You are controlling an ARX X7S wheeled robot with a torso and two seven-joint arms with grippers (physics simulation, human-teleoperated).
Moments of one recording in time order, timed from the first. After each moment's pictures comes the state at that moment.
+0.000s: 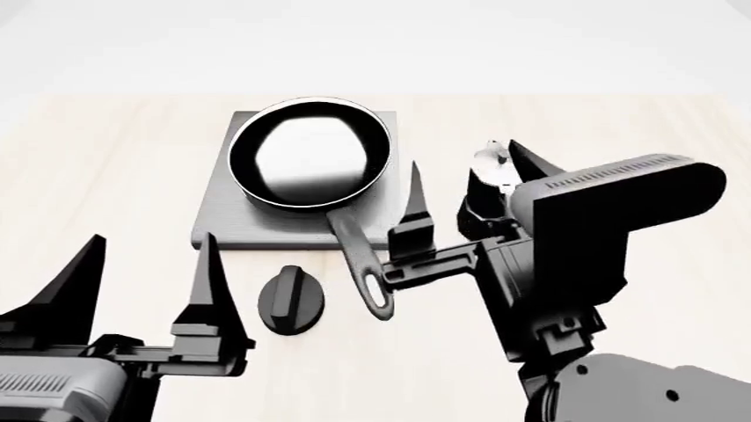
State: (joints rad) left arm 0.10 -0.60 0.17 0.89 -0.54 -0.14 -0.56; right arm 0.79 0.52 -0.48 -0.88 1.09 0.90 0.98
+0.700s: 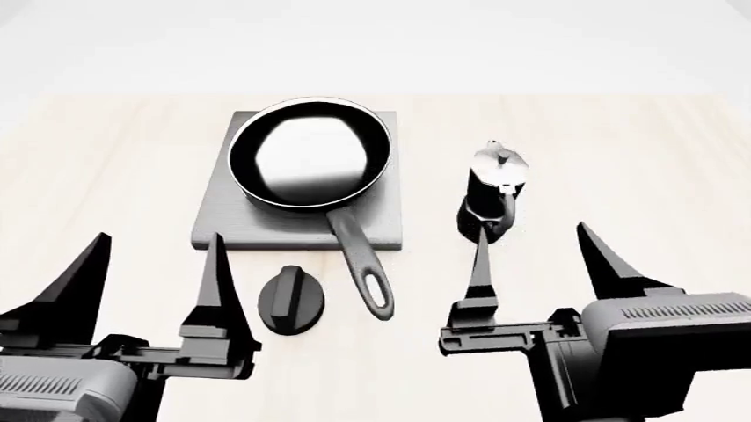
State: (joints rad) left arm 0.08 -0.62 0.20 0.92 -0.53 -0.18 -0.58; right arm 0.32 0.69 -0.53 -0.96 0.68 0.53 0.96
